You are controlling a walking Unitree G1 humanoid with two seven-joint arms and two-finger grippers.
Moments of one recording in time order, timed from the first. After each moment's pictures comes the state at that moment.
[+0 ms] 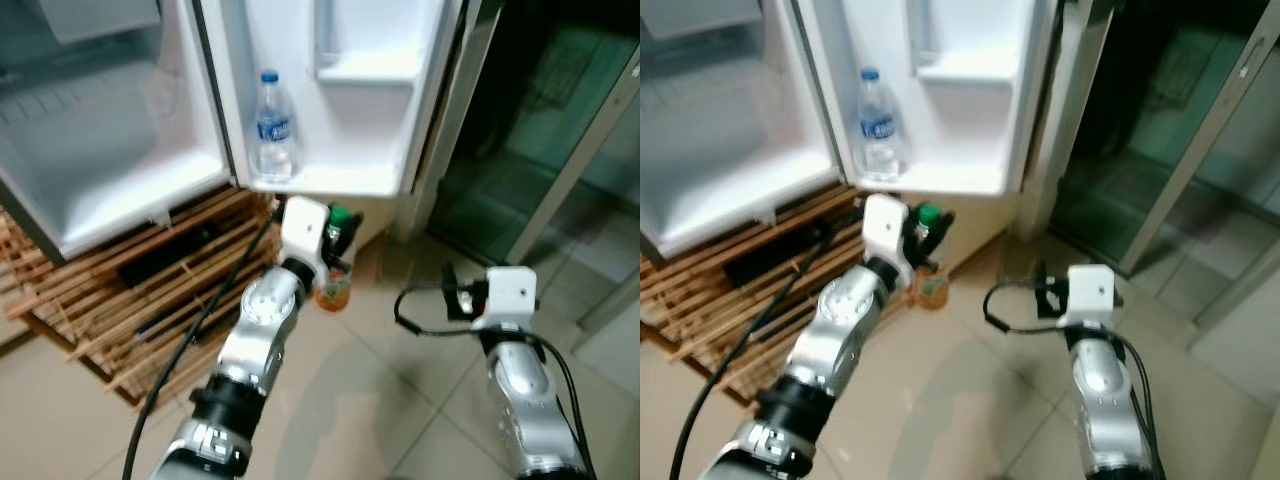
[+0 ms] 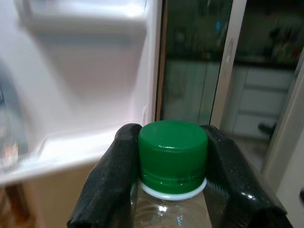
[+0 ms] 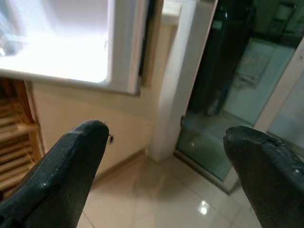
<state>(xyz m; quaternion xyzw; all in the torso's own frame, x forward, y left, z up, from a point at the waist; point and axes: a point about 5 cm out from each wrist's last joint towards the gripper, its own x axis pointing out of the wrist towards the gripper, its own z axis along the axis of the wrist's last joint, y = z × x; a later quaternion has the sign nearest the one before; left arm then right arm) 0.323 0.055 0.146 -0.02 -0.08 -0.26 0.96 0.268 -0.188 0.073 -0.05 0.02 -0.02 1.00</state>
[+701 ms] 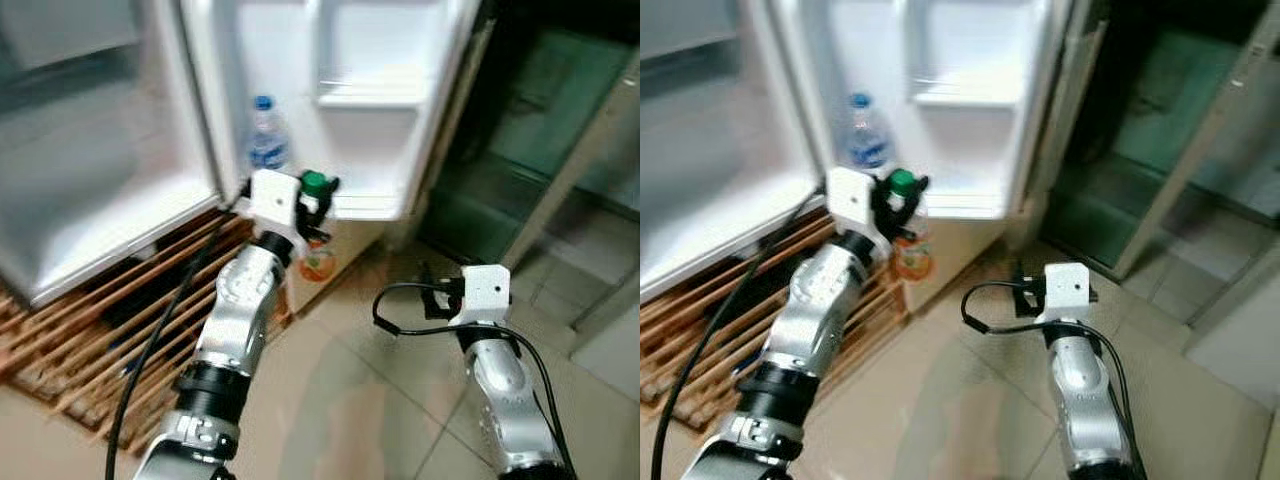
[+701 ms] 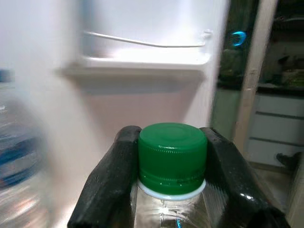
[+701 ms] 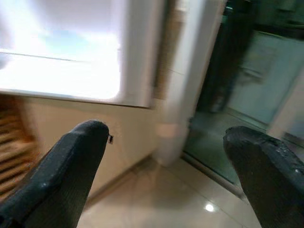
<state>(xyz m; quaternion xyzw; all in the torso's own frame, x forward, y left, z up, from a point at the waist) 0.332 0.066 0.168 -0.04 -0.11 -0.23 0.97 0.268 -0.180 0.069 -0.05 0.02 0.00 1.00</state>
